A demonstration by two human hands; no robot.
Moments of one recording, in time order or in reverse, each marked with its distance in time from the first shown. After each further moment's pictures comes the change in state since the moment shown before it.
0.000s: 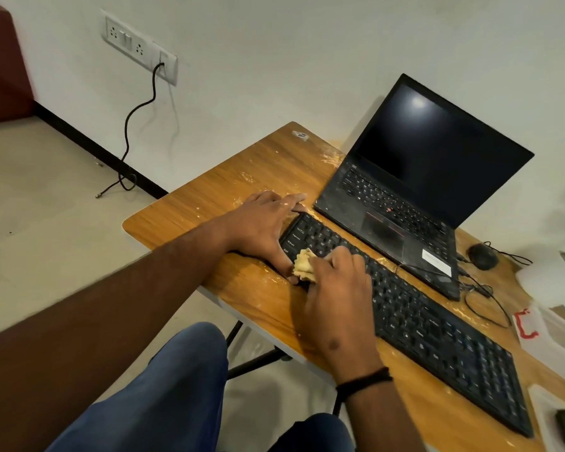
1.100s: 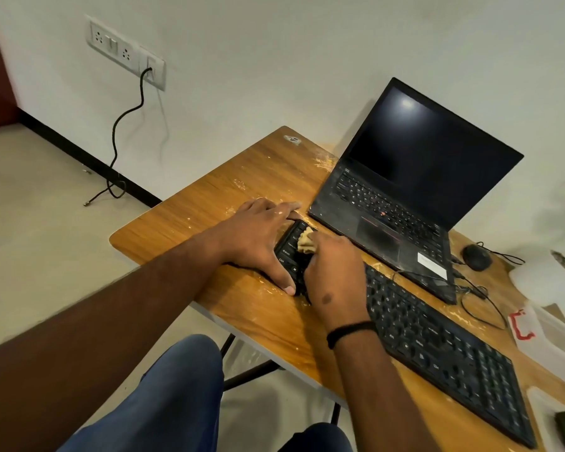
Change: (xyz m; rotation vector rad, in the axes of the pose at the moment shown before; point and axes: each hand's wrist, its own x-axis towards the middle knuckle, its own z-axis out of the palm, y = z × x) left_hand -0.005 0.002 -0.003 0.005 0.001 0.025; right_hand 0.058 0.007 0.009 0.115 0.041 0.088
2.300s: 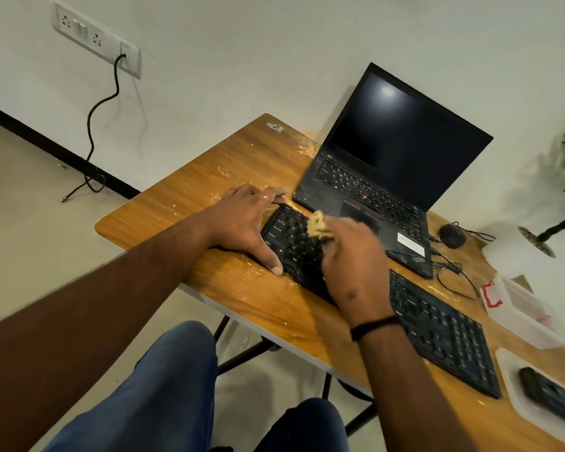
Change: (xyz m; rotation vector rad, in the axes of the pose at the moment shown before) left_hand 0.000 0.000 0.000 -0.025 0.007 0.019; right_hand -0.028 0.019 -0.041 -0.026 -0.011 0.070
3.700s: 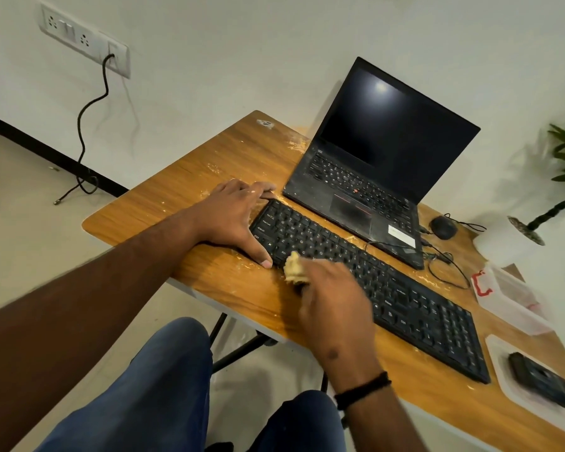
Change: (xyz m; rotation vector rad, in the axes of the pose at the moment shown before) left_hand -0.005 0.007 -0.003 0.015 -0.002 -0.012; right_hand -0.062 -0.001 0.005 0.023 -0.096 -0.043
